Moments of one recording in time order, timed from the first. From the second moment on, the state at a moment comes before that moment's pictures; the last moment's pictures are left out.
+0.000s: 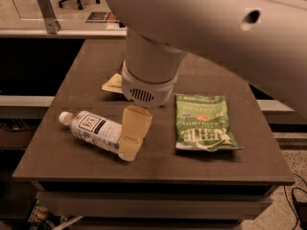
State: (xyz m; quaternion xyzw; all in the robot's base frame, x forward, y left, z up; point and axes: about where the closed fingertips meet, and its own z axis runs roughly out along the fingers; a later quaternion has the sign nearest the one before) arm 0.424 0.016 0.911 -0.60 0.79 0.00 0.13
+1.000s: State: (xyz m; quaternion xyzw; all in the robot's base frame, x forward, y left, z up) arm 0.431 0.065 0.911 -0.61 0.79 -0.03 0.11
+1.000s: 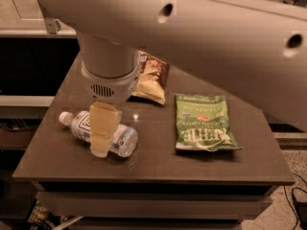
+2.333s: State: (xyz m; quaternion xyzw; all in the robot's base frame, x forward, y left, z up) arm 0.465 0.096 0.866 -0.55 0.83 -0.01 0.10
